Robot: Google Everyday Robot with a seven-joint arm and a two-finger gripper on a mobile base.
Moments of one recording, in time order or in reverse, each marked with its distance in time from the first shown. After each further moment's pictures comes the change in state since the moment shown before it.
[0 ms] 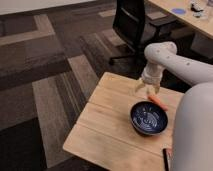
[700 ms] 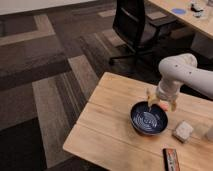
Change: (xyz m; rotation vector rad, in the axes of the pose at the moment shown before) arm 0.141 -0.024 -0.021 0.096 0.006 0.129
